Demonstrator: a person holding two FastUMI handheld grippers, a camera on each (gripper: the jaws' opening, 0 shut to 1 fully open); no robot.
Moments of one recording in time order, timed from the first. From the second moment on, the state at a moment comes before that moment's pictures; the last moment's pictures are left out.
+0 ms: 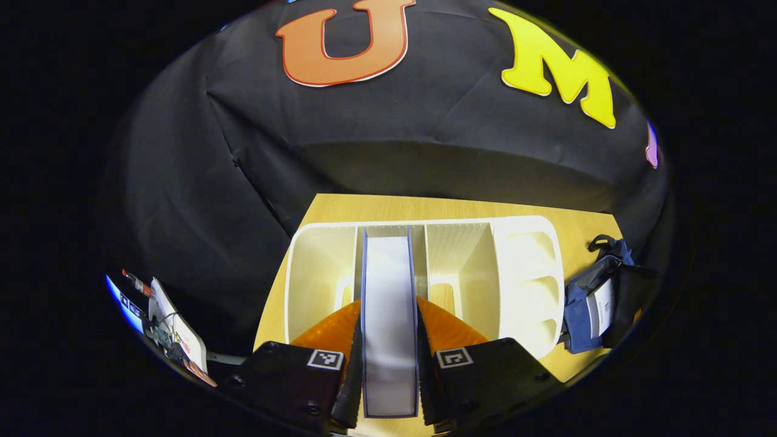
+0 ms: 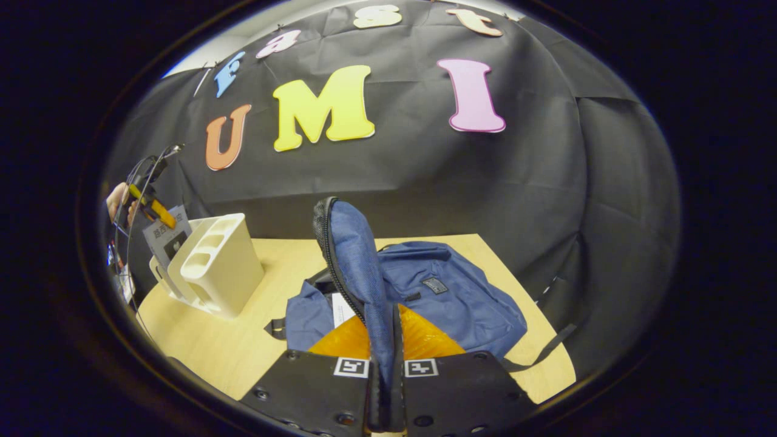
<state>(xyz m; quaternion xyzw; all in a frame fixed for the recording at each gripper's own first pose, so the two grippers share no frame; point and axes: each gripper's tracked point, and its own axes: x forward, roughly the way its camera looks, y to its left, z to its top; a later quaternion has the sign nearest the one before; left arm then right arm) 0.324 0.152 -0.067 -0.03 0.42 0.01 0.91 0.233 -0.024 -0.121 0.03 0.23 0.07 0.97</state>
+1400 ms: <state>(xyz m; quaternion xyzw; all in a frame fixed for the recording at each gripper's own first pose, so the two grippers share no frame) 0.096 0.130 -0.071 -0.24 0.34 -0.03 0.91 0.222 -0.001 -0.130 0.00 0.24 0.08 0.97</state>
